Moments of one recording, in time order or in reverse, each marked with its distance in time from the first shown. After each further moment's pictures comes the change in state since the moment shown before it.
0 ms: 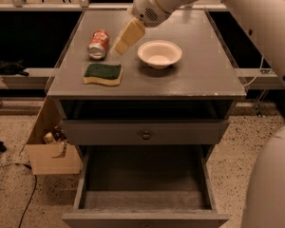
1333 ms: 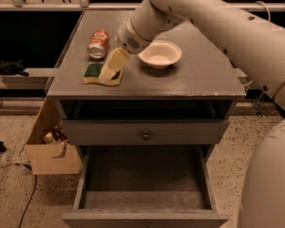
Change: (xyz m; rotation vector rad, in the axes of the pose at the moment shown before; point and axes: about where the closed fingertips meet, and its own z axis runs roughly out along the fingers) arm 0.024 0.041 0.072 -0.084 0.068 0.027
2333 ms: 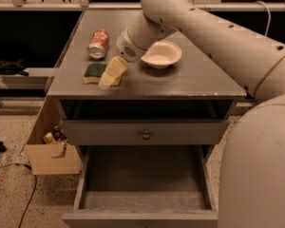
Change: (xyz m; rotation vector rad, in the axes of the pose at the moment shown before) arm 0.023 -0.010 0.040 -0.040 0.043 0.066
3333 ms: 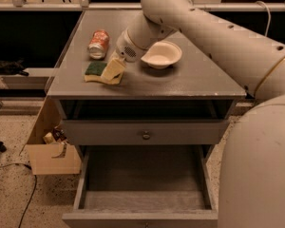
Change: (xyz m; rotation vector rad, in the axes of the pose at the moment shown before) arm 0.000 0.000 0.000 0.000 0.000 0.000
